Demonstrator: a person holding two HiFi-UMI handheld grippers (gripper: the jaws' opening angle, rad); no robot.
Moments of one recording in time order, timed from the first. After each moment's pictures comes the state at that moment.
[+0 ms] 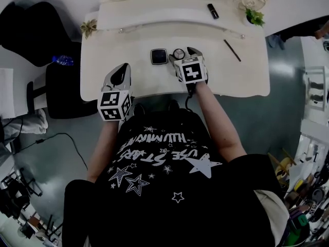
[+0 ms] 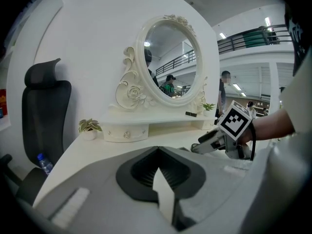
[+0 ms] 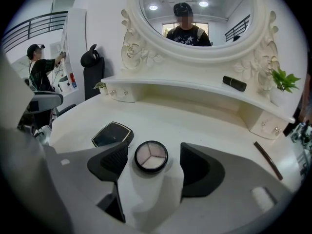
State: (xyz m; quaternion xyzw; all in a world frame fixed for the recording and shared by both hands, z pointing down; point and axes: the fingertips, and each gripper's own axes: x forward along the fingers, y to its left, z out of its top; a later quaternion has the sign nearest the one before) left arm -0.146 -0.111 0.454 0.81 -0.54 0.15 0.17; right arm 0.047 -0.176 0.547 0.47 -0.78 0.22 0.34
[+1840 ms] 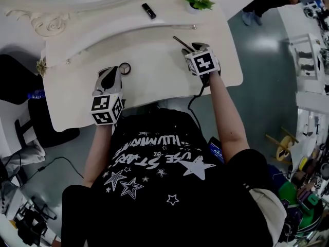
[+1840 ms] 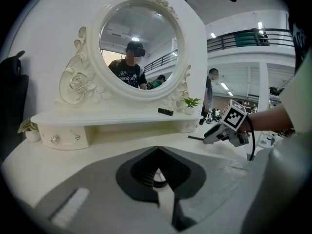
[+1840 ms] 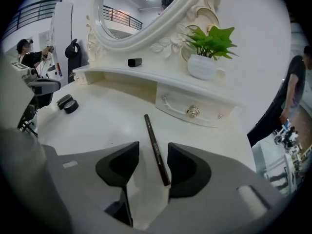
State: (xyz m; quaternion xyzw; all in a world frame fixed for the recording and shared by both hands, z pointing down) left arm 0.035 -0.162 0.470 0.85 -0.47 0.16 0.17; right arm 0.318 -0.198 0.556 0.50 -0.73 0.22 0.41
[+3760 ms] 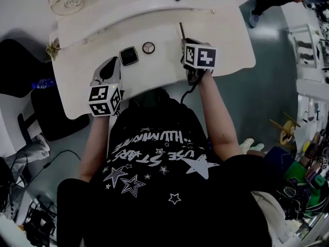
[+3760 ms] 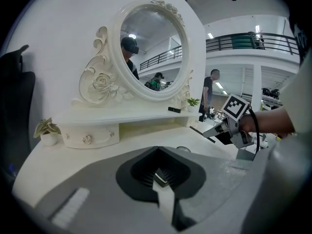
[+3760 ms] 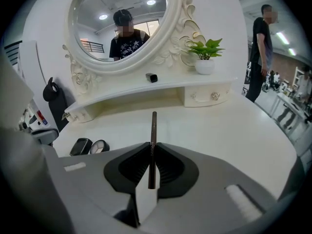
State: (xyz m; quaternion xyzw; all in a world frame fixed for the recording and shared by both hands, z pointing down) left arm -0.068 -0.149 0.469 0.87 -0.44 0.17 0.17; right arm 0.196 -0.160 0.525 0.61 -0.66 0.36 0.25
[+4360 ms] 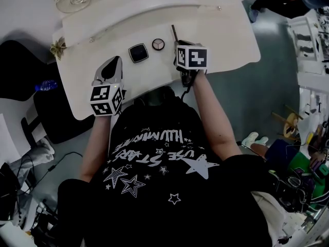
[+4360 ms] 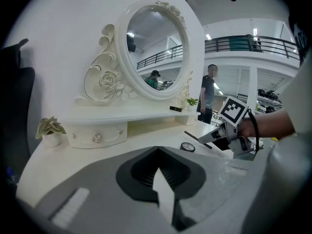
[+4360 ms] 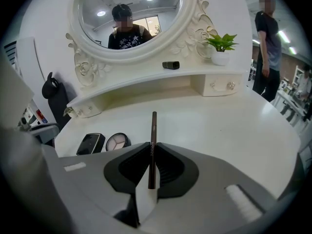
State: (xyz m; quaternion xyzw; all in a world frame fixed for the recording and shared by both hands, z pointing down) left arm -0.100 -0.150 0.470 0.88 -0.41 0.17 0.18; right arm 0.130 -0.150 0.538 0.61 -0.65 0.37 0.26
